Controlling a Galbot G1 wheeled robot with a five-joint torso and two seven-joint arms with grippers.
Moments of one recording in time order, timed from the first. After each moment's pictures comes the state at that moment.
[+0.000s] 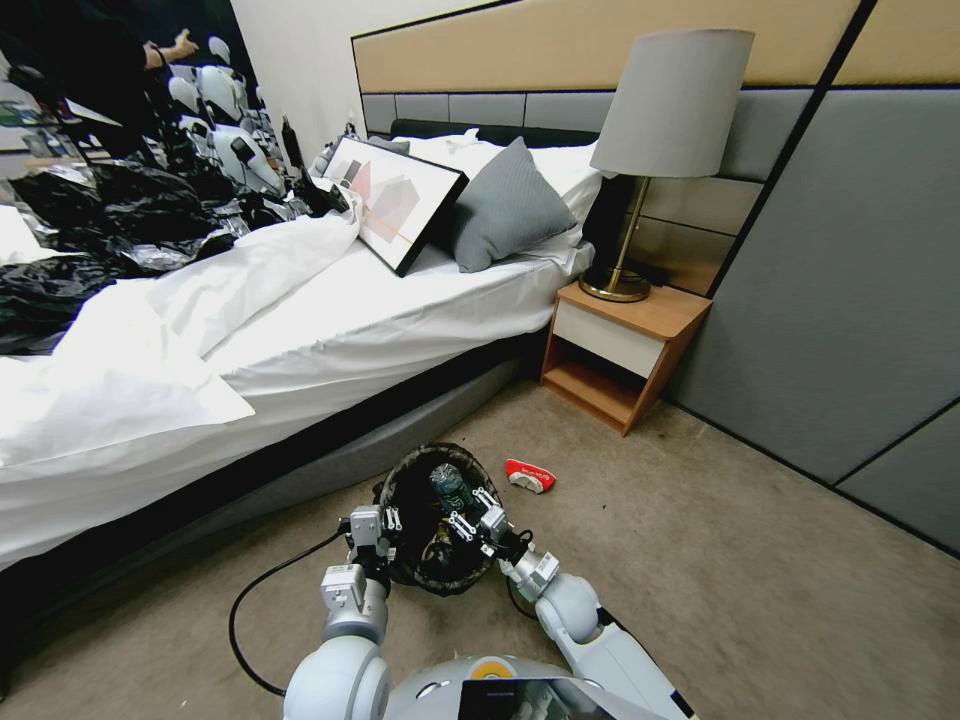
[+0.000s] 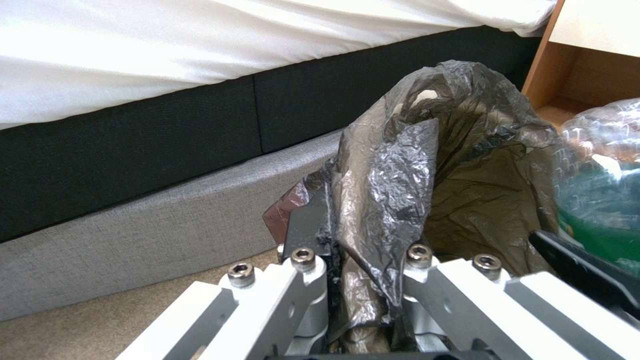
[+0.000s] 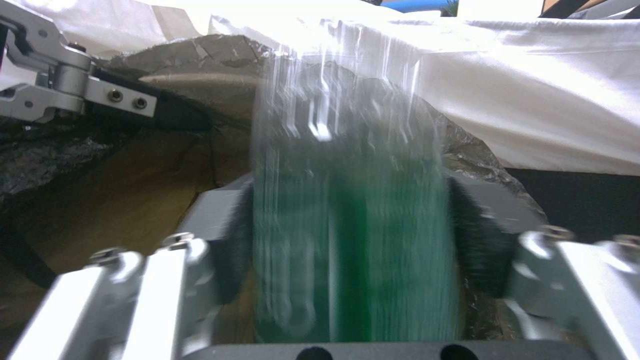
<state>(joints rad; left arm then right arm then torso) 1.78 -1.53 -0.37 -2.32 -0.01 0.27 -0.22 -1.31 1.34 0.08 1.69 0.11 0.43 -0.38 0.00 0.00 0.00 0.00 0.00</state>
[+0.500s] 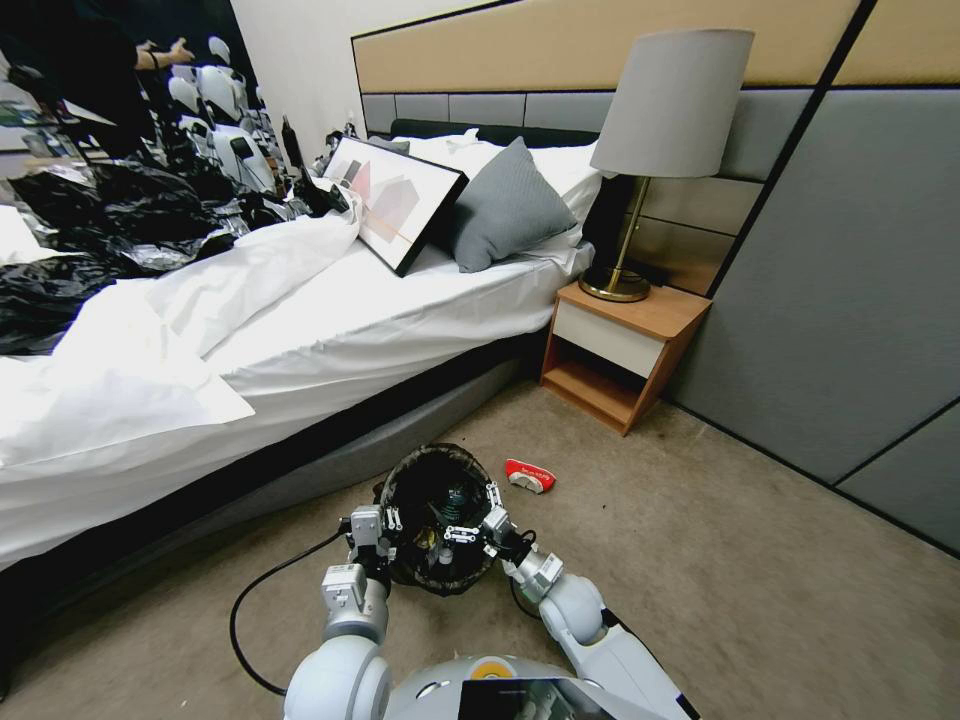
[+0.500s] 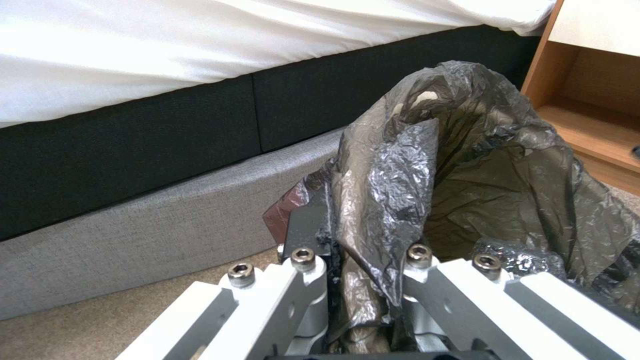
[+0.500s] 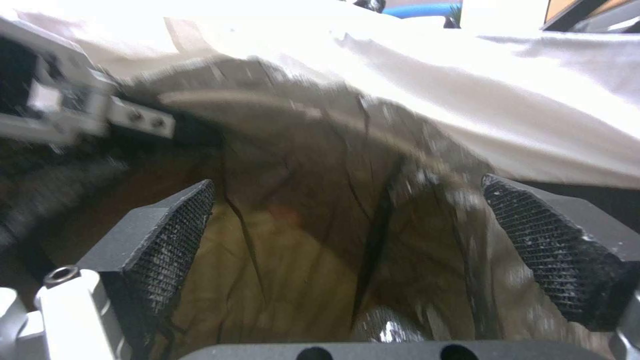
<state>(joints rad) 1.78 -1.52 -0.36 -2.32 -0.01 0.27 -0.22 -1.33 1.34 0.08 1.73 0.10 0.43 -0.38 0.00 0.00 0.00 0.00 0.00</state>
